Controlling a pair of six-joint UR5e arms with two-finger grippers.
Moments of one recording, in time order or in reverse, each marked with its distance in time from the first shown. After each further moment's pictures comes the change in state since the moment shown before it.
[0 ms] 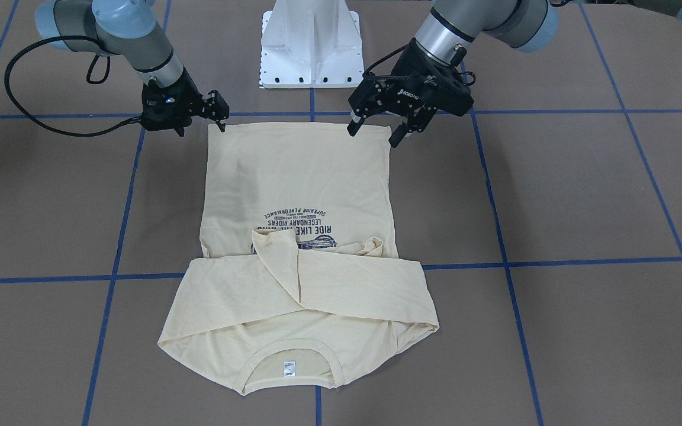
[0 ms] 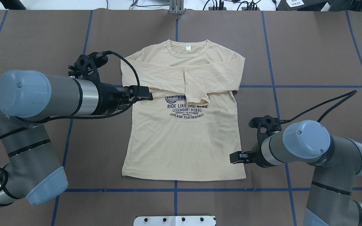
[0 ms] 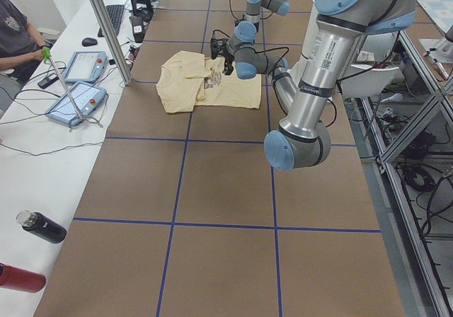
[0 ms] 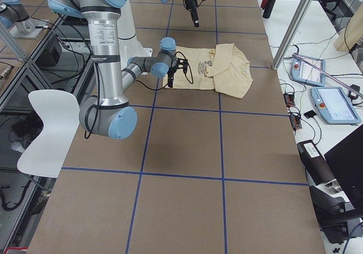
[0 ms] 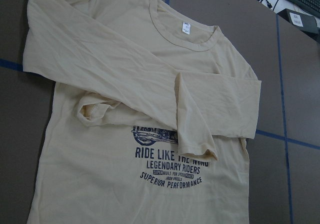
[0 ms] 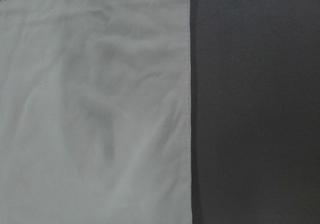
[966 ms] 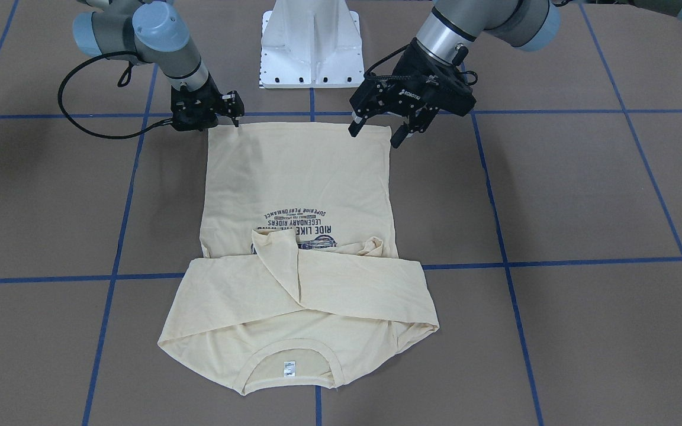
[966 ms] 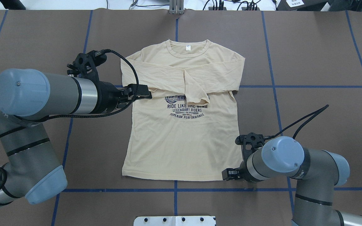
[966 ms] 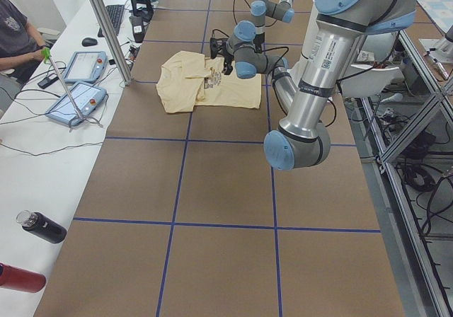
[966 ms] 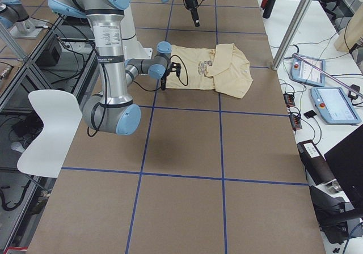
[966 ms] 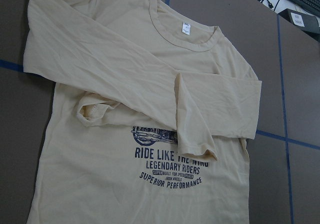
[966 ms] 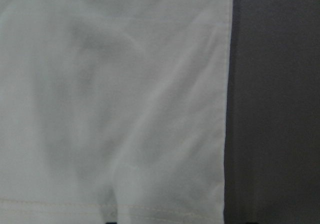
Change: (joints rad) left arm -0.006 0.001 -0.003 0.005 0.002 0.001; right arm -0.076 0.048 -0.065 -0.033 0.003 0.007
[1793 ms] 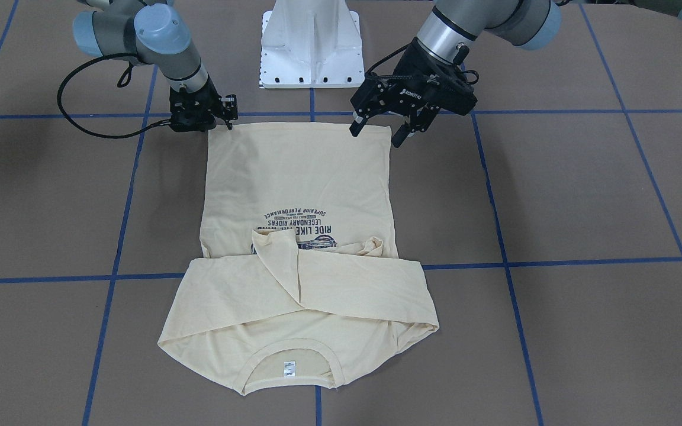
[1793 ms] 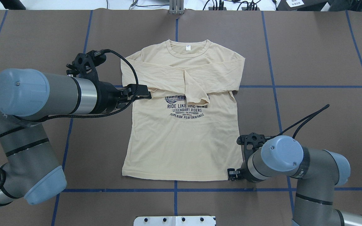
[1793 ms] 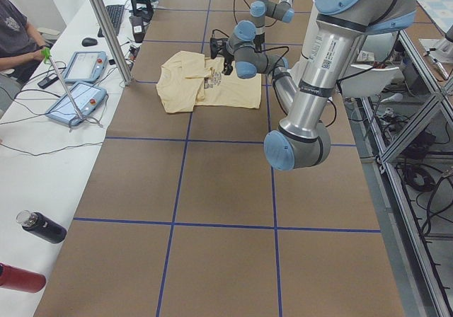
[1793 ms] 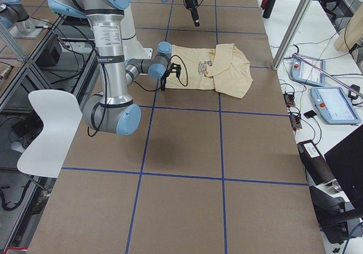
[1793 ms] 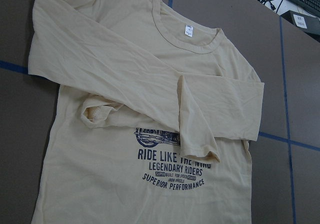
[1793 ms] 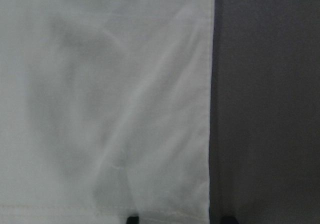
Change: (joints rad) left arm 0.000 0.000 -0.004 0.010 0.000 0.000; right arm 0.005 -0.001 0.003 -0.034 0.009 0.004
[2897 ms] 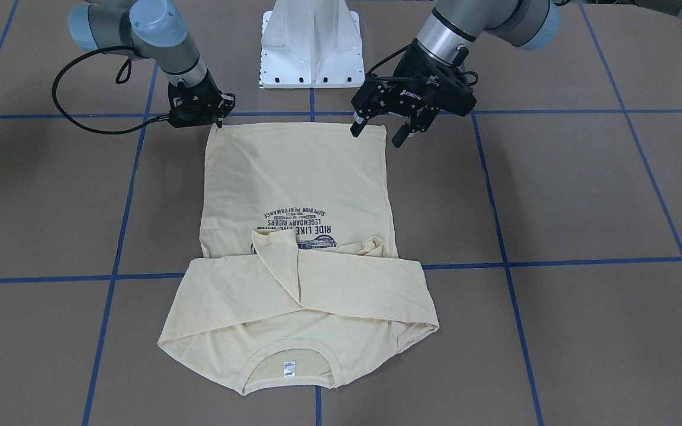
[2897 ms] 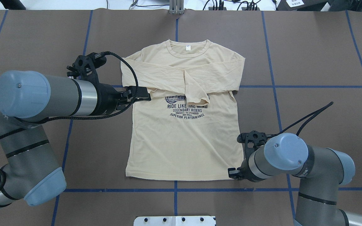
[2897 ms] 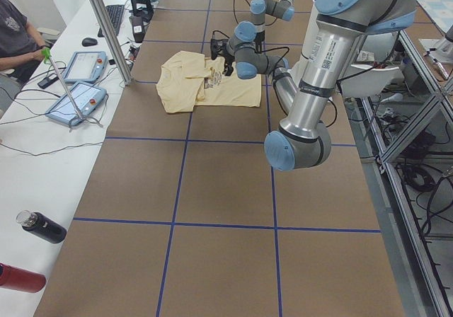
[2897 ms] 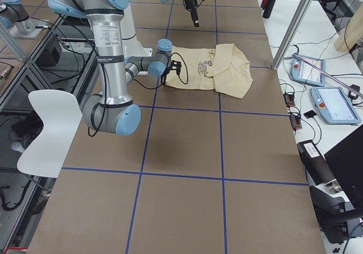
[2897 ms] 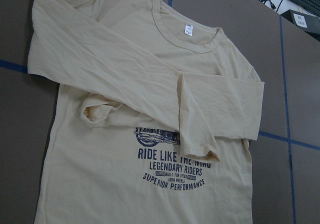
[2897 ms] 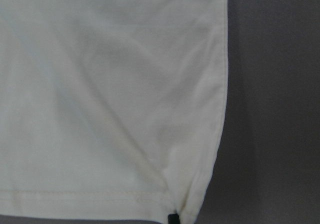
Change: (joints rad) left arm 0.009 0.013 0.001 0.015 0.001 0.000; right arm 0.013 -0.001 0.044 -0.001 0.010 0.005
